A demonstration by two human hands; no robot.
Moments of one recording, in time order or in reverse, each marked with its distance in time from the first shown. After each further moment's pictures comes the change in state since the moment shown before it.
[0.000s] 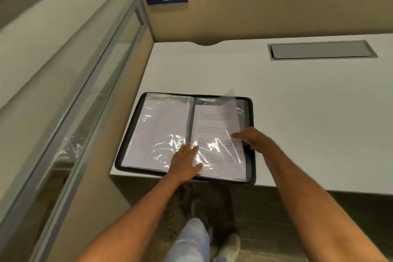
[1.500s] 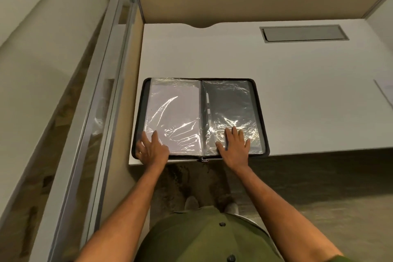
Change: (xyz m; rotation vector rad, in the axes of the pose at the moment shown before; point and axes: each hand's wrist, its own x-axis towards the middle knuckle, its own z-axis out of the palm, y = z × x) left_hand -0.035 -0.152 -0.050 -0.105 0.312 -0.396; right_hand -0.053 0.067 0.195 -0.710 0.474 -0.186
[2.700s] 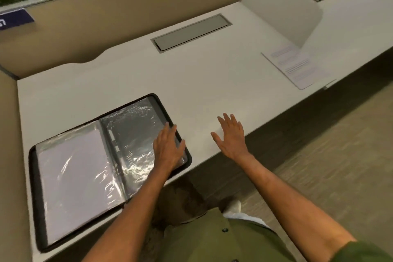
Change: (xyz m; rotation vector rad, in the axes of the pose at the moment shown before) left_hand -0.079 0.302 0.116 0.032 -0.230 0.812; right_hand 0.013 0.247 -0.140 0.050 0.246 0.185
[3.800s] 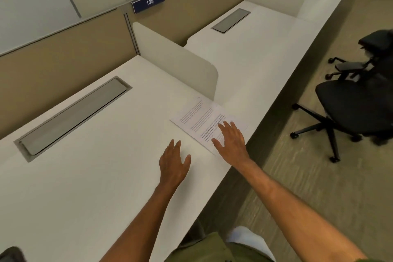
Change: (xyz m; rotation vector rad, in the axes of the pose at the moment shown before) left_hand 0.306 0.392 0.175 0.031 -0.191 0.258; right_hand 0.228 0.372 -0.195 0.100 0.224 0.287
